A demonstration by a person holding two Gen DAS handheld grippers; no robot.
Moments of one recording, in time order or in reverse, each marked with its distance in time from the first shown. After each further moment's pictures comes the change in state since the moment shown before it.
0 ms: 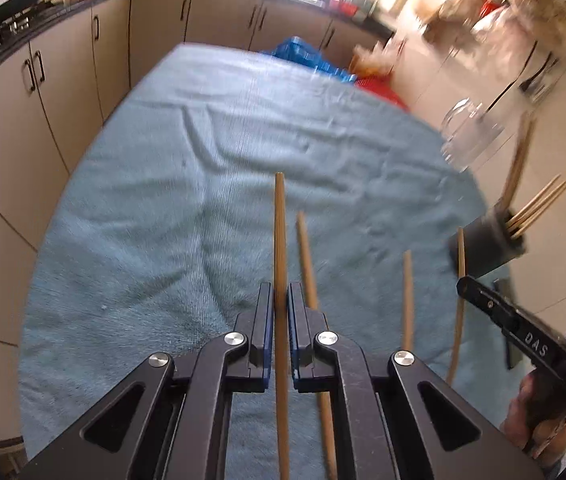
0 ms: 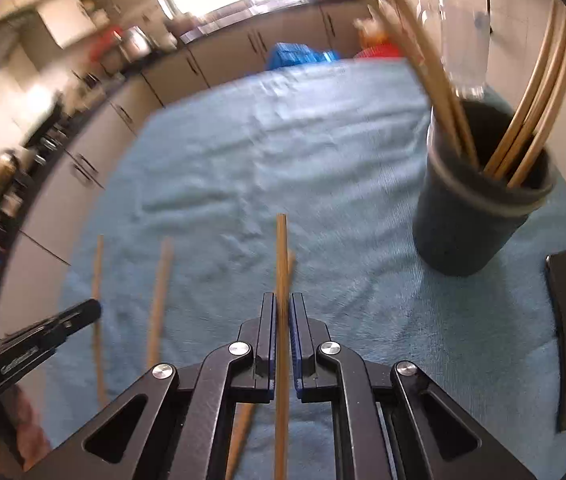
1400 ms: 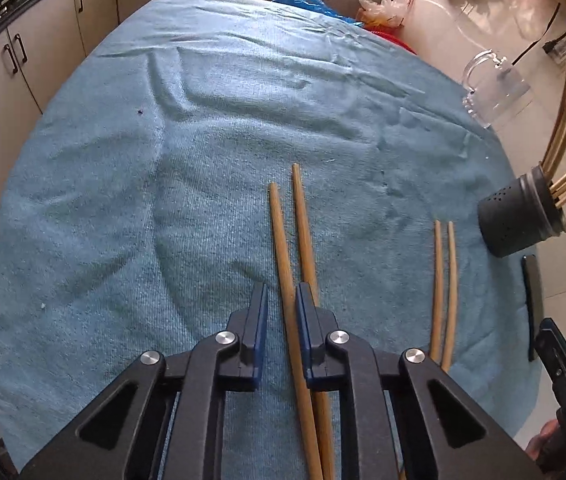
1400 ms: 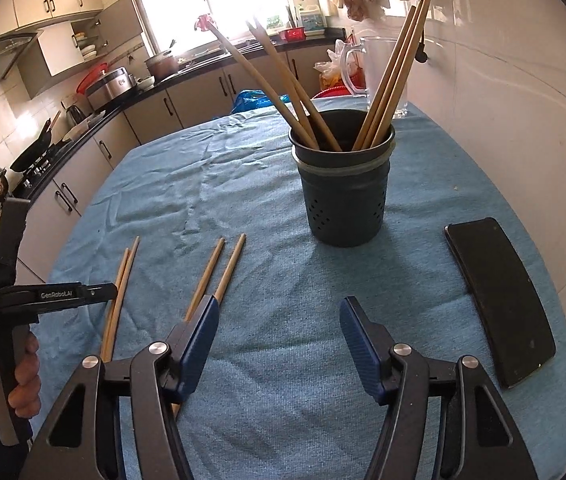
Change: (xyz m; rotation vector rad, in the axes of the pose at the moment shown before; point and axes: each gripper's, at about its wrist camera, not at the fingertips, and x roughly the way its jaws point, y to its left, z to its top) left arm 0.075 -0.018 -0.002 0.027 0.197 0.061; right arm -0.055 -0.042 -0.054 0.023 -0.142 -0.131
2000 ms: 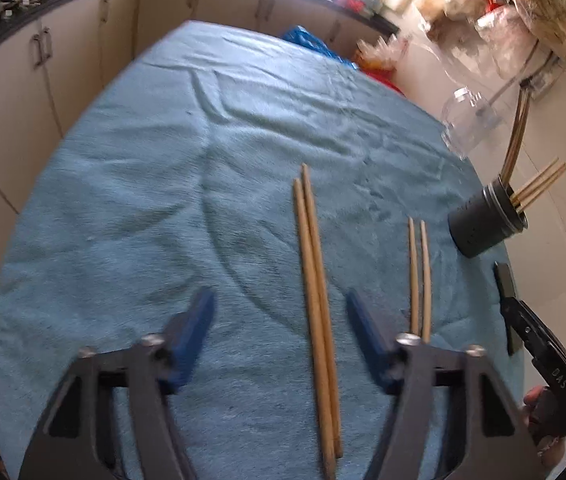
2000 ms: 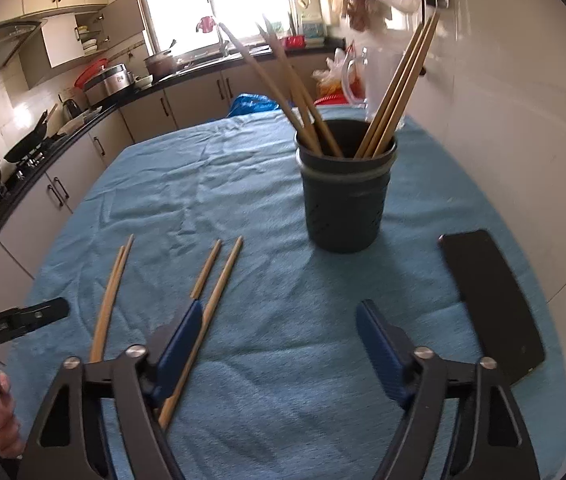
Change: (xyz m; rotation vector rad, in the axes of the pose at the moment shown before) left arm -0.043 0.023 -0.046 -0.056 -0.129 -0.084; right arm -0.002 0.006 -0.003 -0.034 -0.020 -0.039
